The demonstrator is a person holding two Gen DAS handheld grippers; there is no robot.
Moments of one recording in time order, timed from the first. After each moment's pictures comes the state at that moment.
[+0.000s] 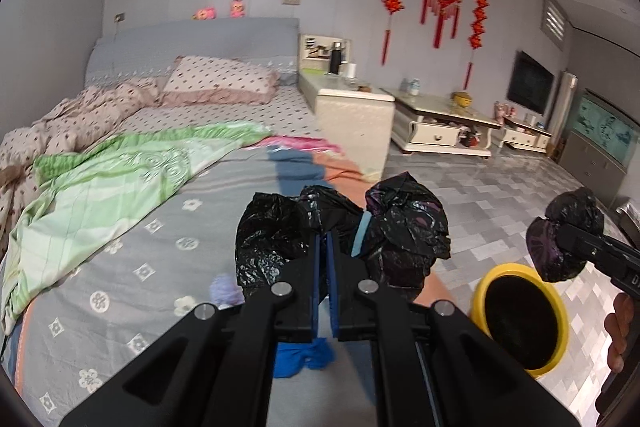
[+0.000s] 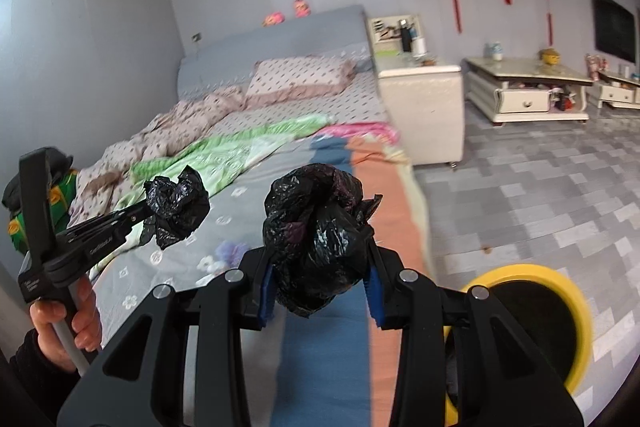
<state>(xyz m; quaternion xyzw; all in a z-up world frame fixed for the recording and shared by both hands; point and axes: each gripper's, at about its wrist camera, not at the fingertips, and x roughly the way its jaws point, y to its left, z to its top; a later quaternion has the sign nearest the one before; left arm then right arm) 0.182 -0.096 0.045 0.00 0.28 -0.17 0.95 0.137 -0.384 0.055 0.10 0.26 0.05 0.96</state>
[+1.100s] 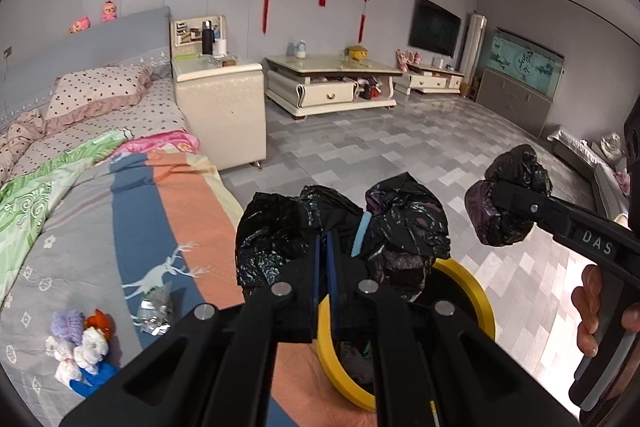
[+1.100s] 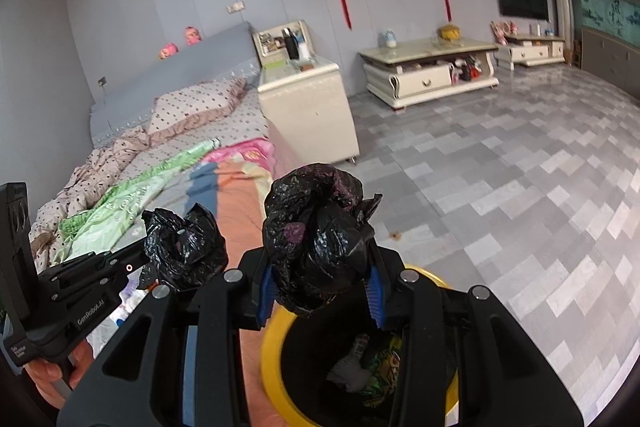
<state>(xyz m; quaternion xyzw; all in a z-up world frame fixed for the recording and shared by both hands) 0.166 -0.346 0.014 0.07 0.32 -0.34 0.88 0.077 -0.615 0.031 0.17 0.27 -0.12 0.94</state>
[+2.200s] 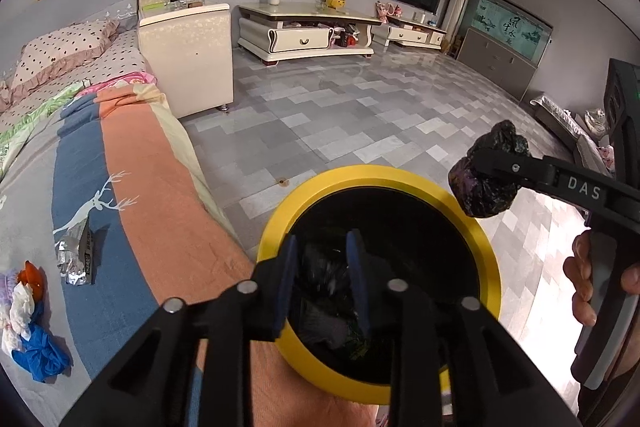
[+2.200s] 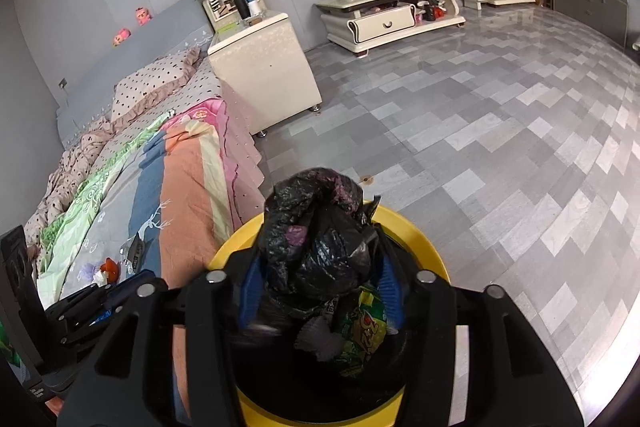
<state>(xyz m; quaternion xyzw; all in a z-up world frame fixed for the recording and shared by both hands) 0.167 -0.385 -0.083 0.08 0.39 -0.37 0.84 0.085 -0.652 -0.072 0.23 0.34 -0.16 0.90</state>
